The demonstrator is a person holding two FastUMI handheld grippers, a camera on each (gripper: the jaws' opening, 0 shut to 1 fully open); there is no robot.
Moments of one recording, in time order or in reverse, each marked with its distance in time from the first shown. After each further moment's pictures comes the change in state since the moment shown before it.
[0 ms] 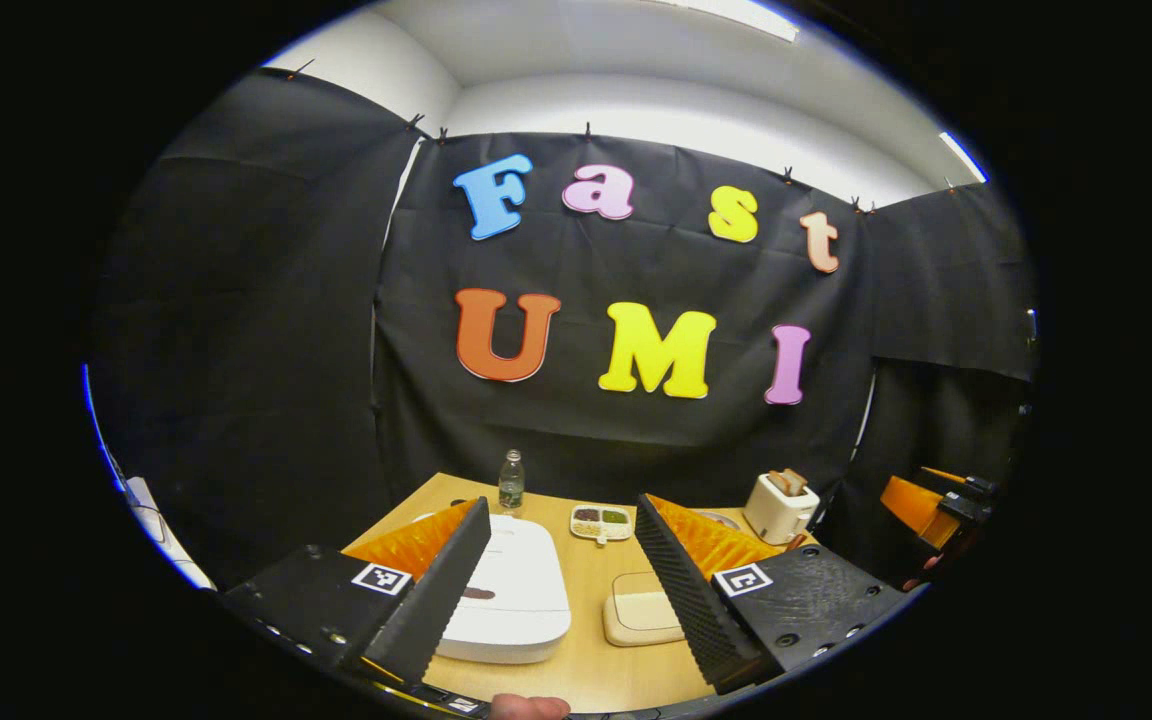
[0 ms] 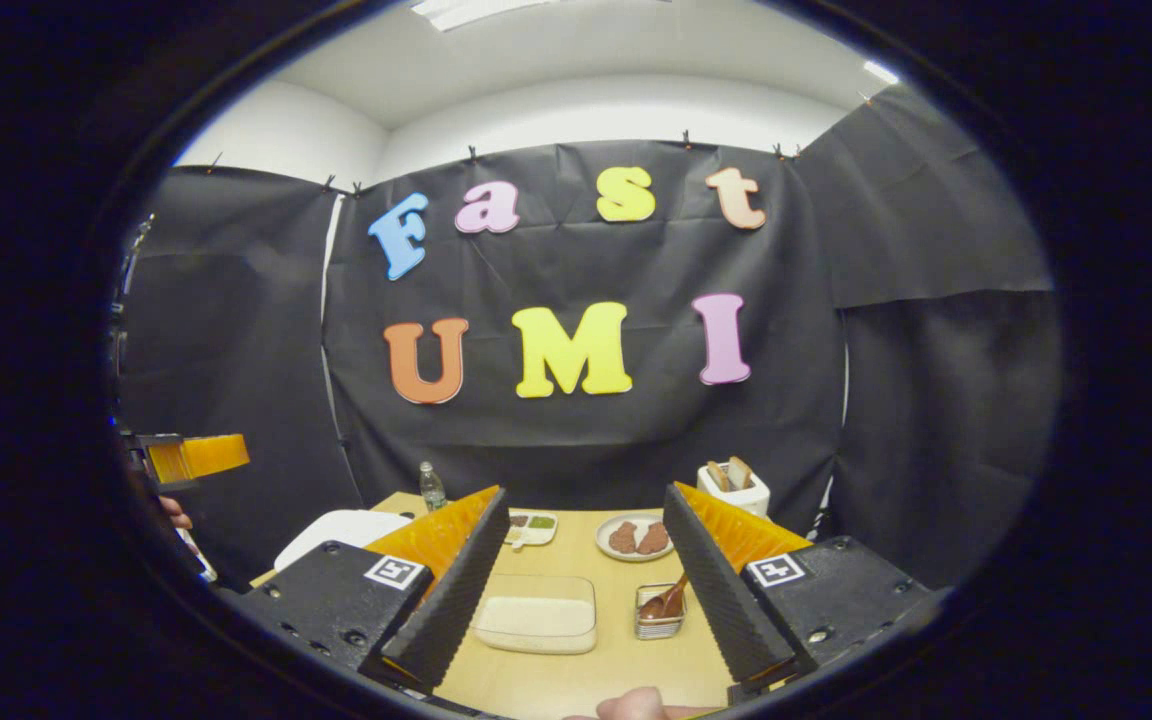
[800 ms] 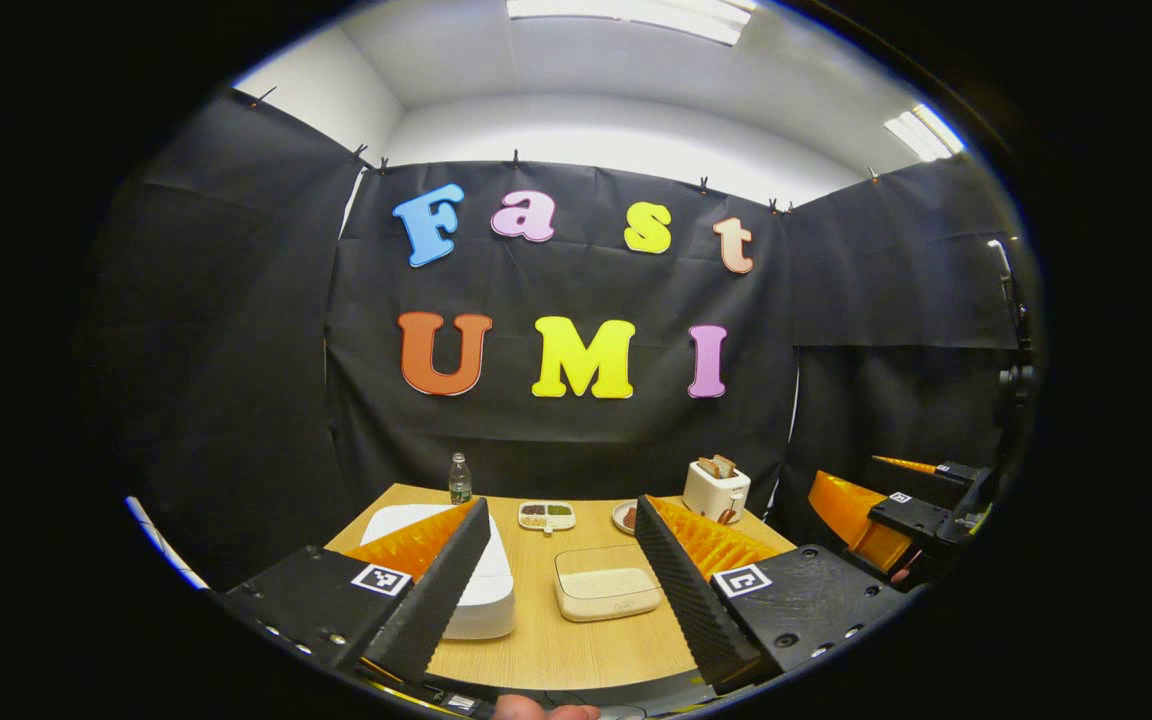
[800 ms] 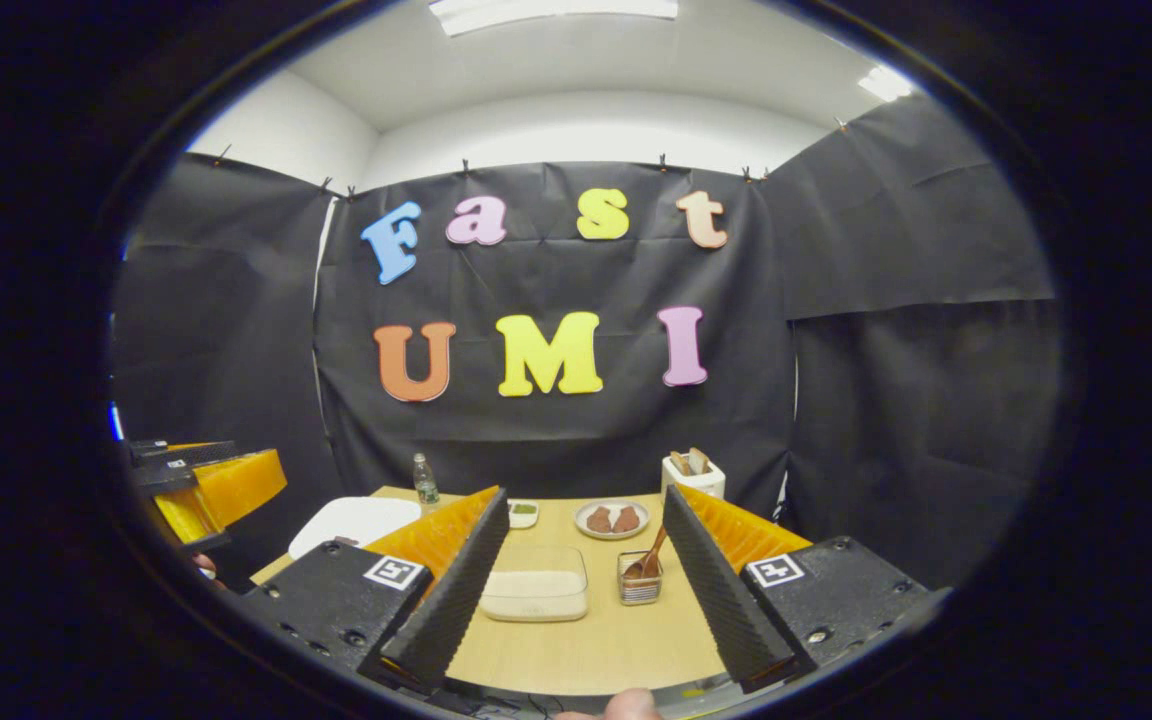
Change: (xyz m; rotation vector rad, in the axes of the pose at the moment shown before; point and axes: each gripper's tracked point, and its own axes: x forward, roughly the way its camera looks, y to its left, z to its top) left arm -0.073 -0.049 -0.017 0.084 -0.041 -0.125; right arm -0.095 0.021 -0.015 -0.002 -0.008 -0.080
